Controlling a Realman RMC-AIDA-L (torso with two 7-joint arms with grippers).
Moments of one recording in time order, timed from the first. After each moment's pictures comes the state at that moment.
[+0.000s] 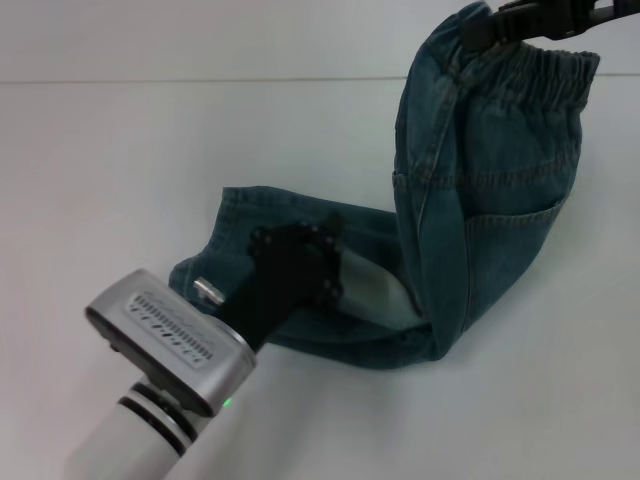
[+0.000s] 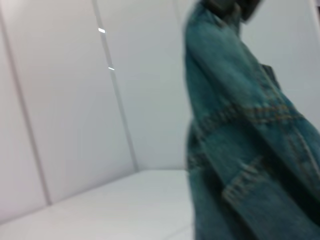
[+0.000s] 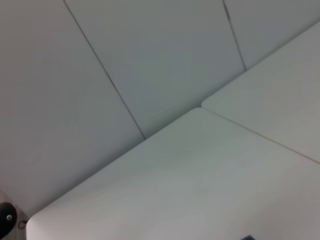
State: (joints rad) left arm -0.52 -2.17 -0.01 -0.42 1.81 1.17 0.29; right arm 0.89 1.88 -0.65 -0.93 -2.13 -1.81 2.18
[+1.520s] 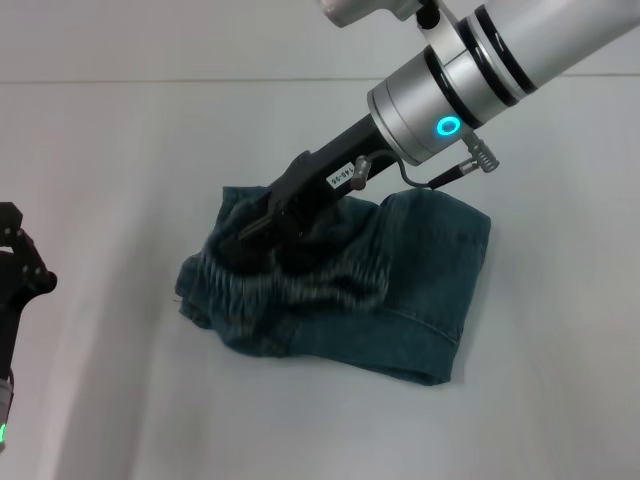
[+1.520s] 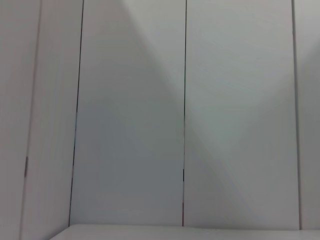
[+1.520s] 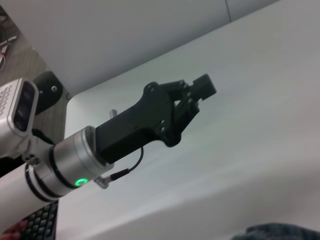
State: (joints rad) left arm -0.23 -2.17 -0.40 -0.21 1.81 1.47 -0.01; right arm 1.13 2.08 -1.13 -0.58 -2.13 -1.45 2.05
